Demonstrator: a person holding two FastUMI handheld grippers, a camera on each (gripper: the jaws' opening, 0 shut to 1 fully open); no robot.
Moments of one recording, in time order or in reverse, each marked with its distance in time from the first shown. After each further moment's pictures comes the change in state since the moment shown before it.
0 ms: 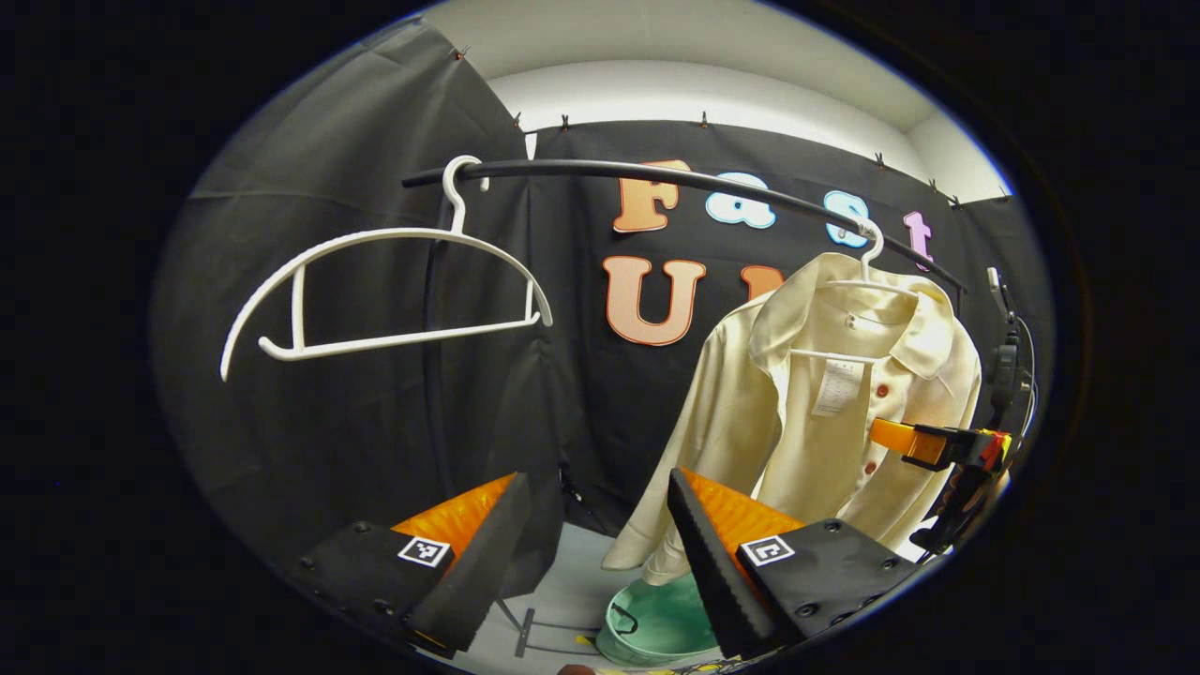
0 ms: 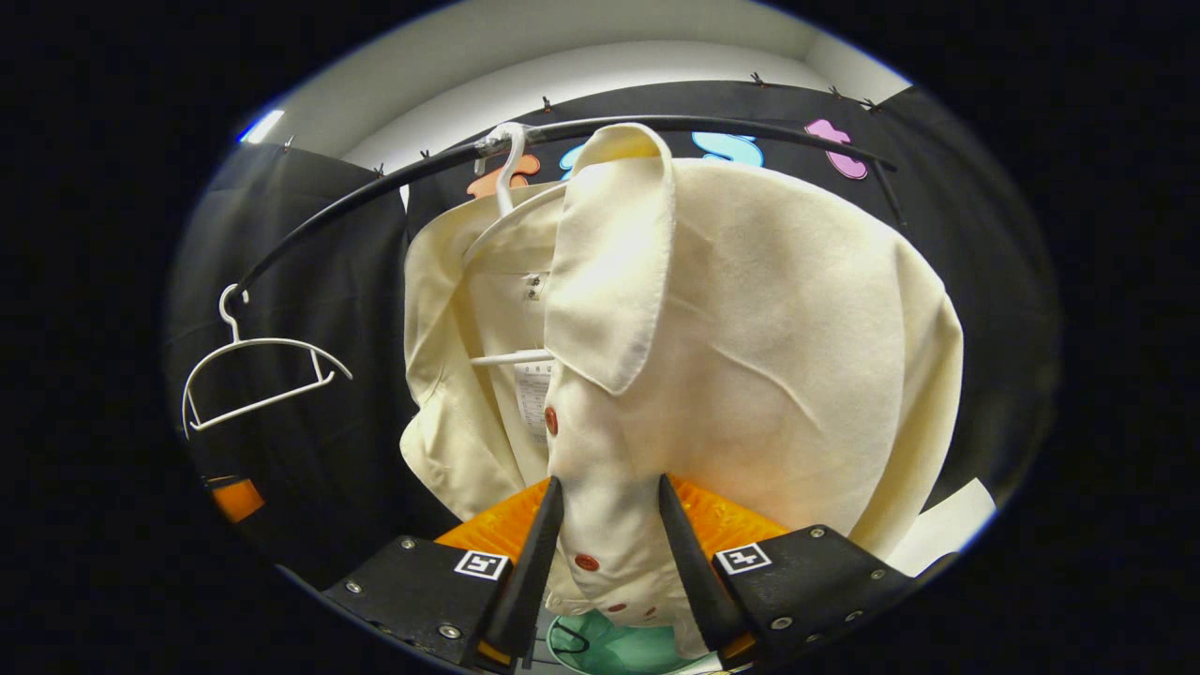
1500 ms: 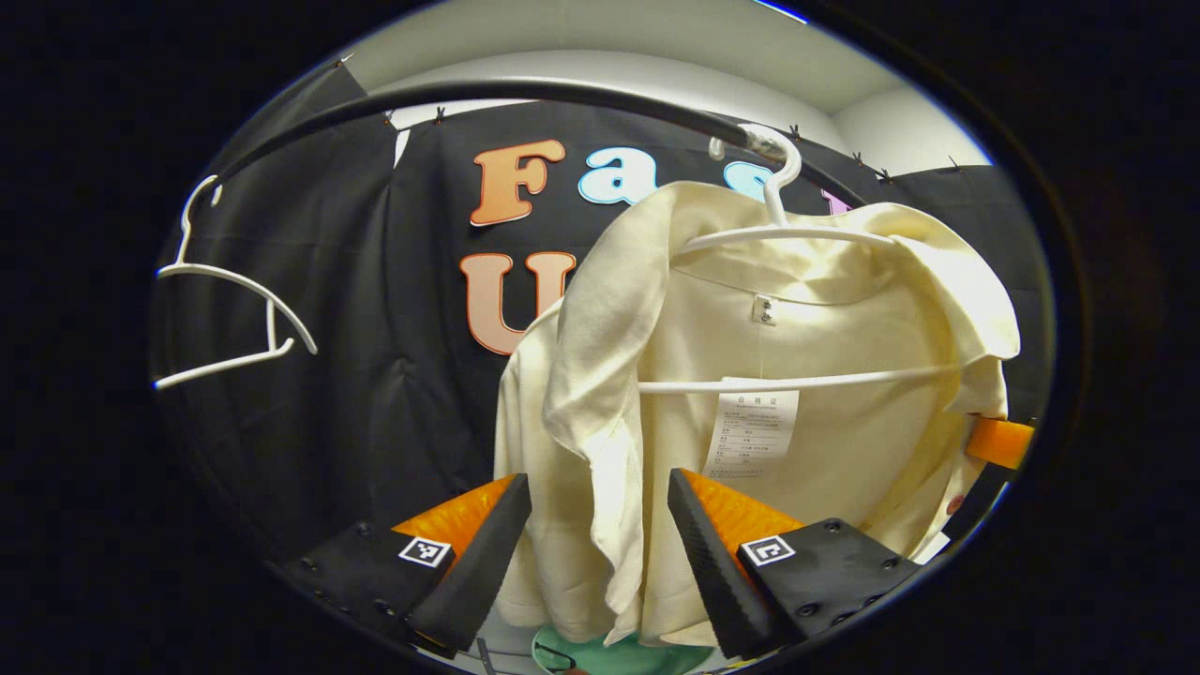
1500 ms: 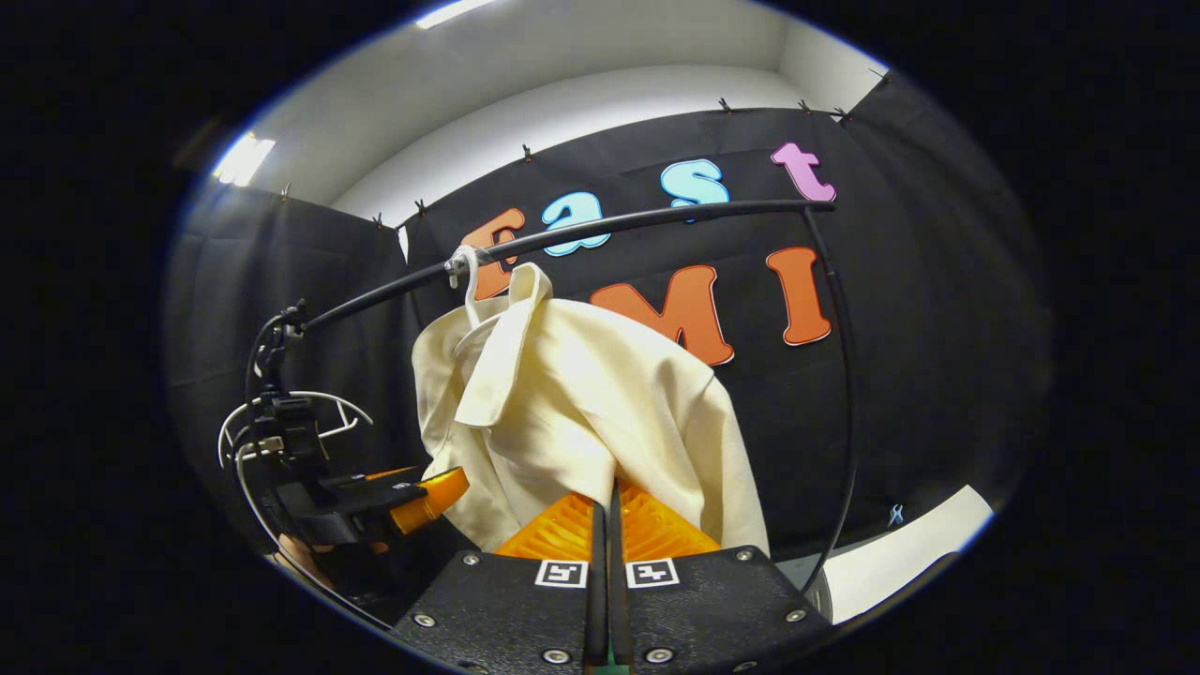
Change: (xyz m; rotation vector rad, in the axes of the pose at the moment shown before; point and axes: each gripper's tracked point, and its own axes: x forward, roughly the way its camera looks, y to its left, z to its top) left arm 0.152 -0.201 0.002 0.074 0.008 -0.296; right arm -0.092 -0.063 0.069 0.056 -0.122 -0.002
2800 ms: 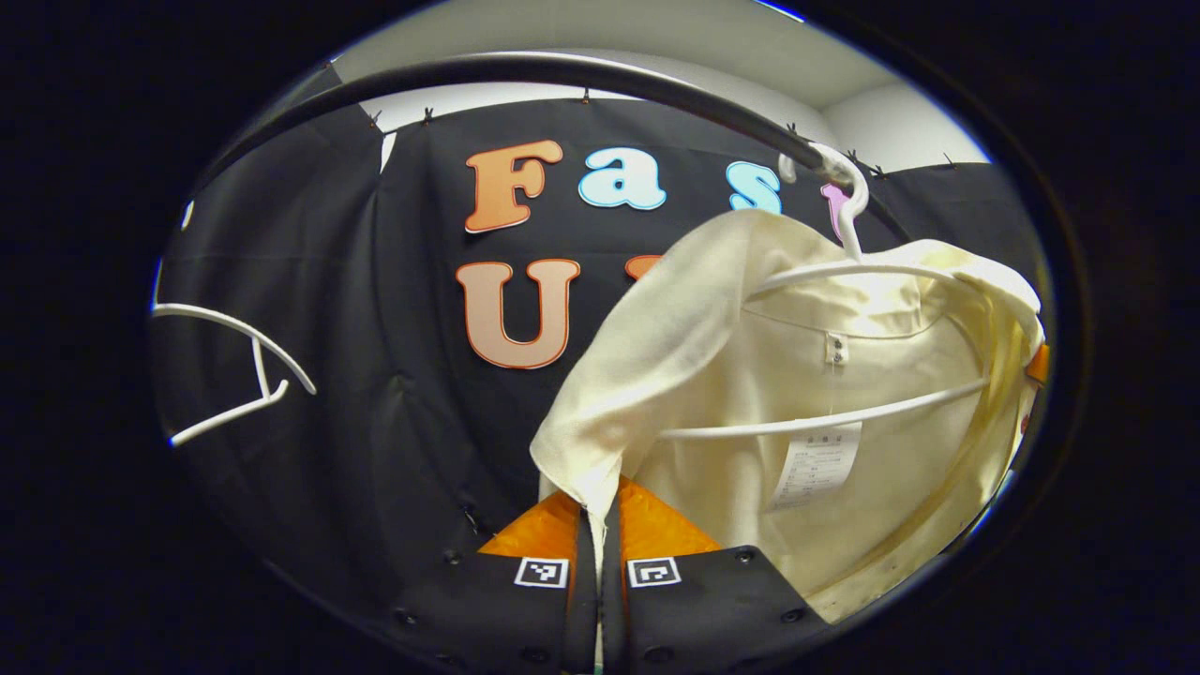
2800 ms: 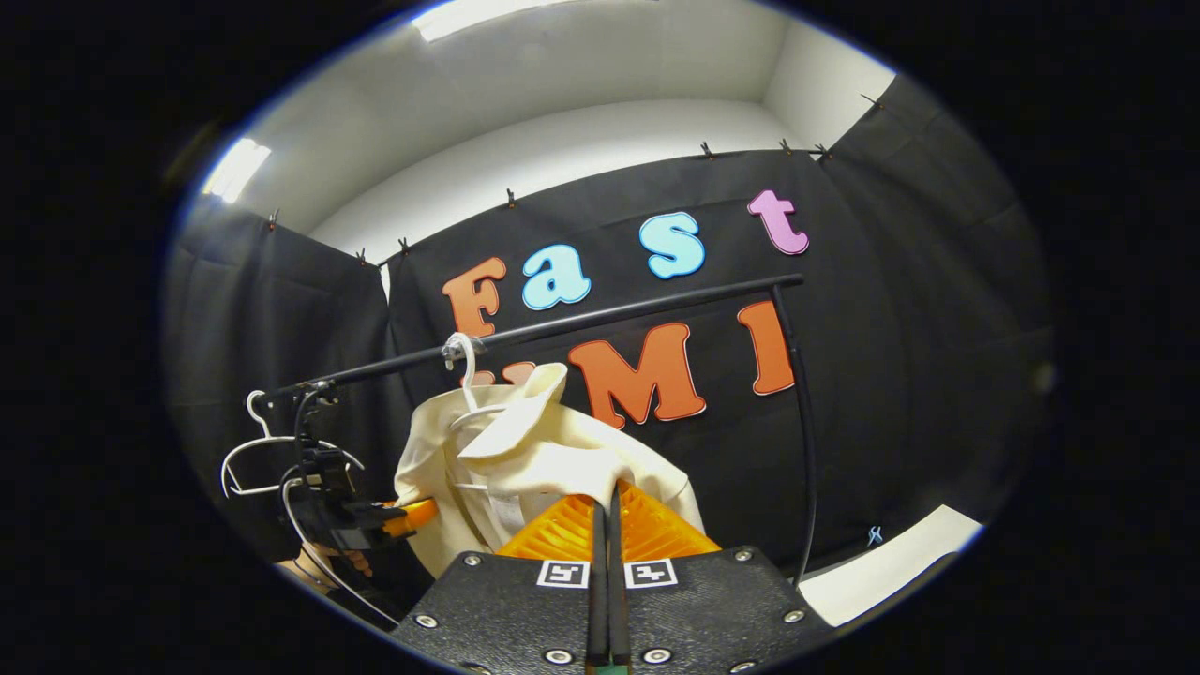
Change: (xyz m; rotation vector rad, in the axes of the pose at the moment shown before) left arm 0.010 0.051 0.041 0.036 -0.017 -0.015; right arm -0.031 -0.010 0.082 0.000 -0.131 -0.083
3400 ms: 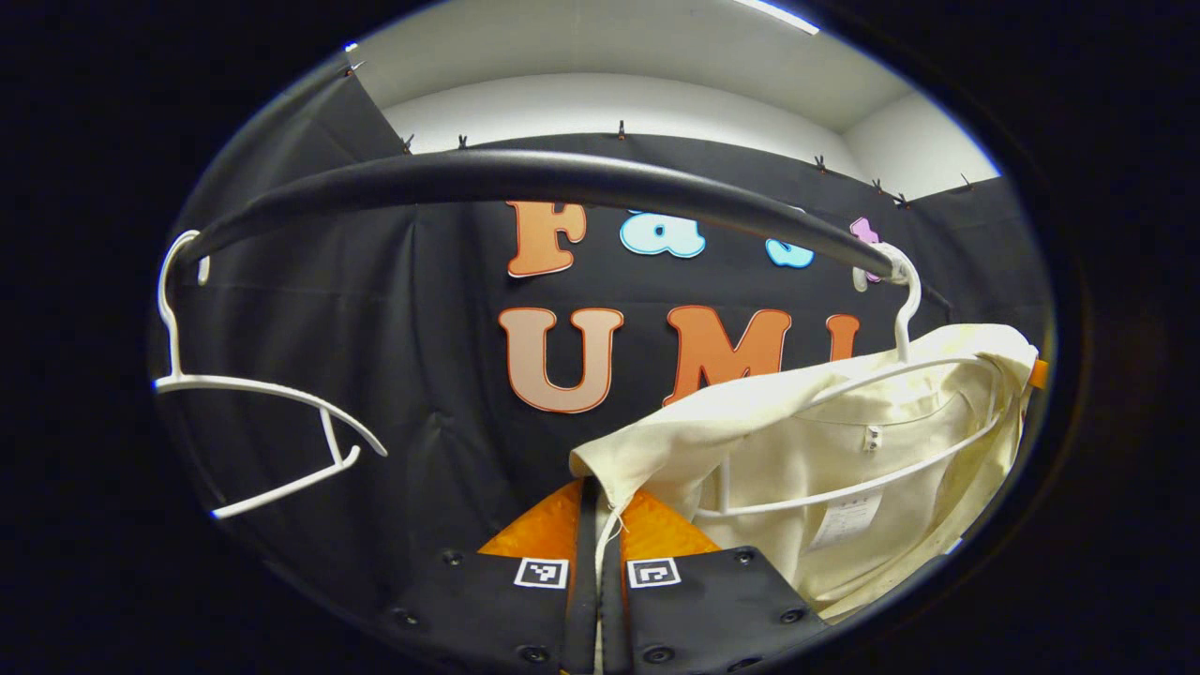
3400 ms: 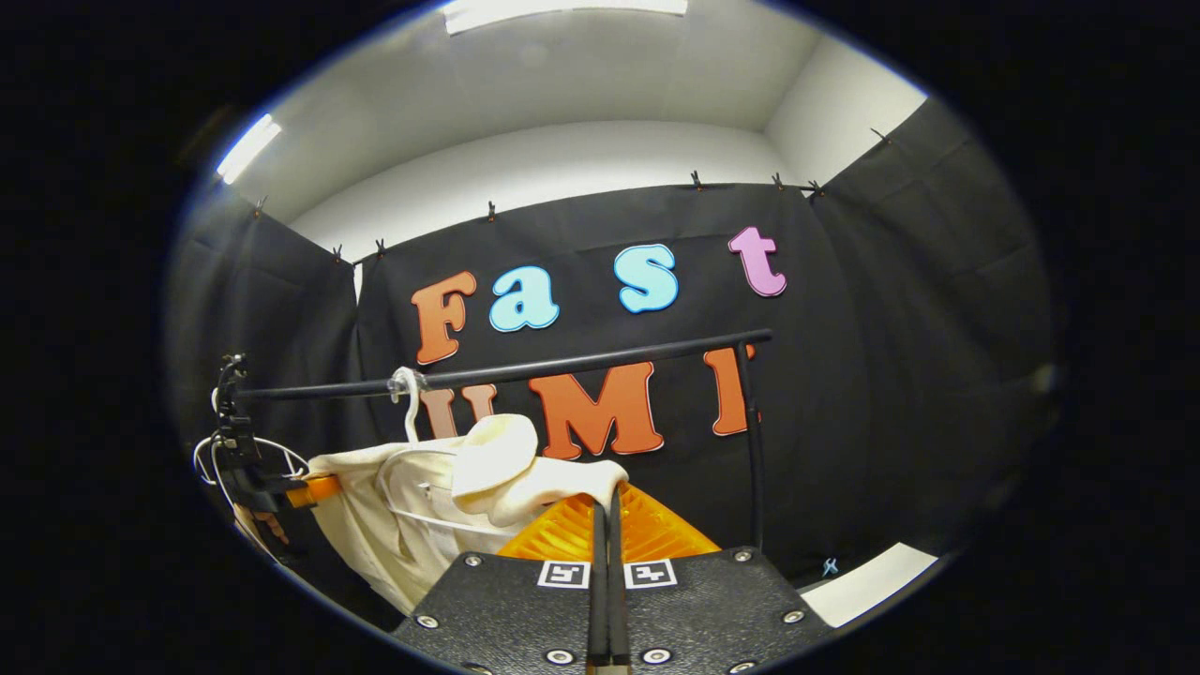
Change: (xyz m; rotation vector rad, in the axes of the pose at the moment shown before) left arm -0.015 0.059 0.061 0.009 -0.100 0.087; right arm 0.019 -0.049 0.051 -0.120 -0.067 -0.105
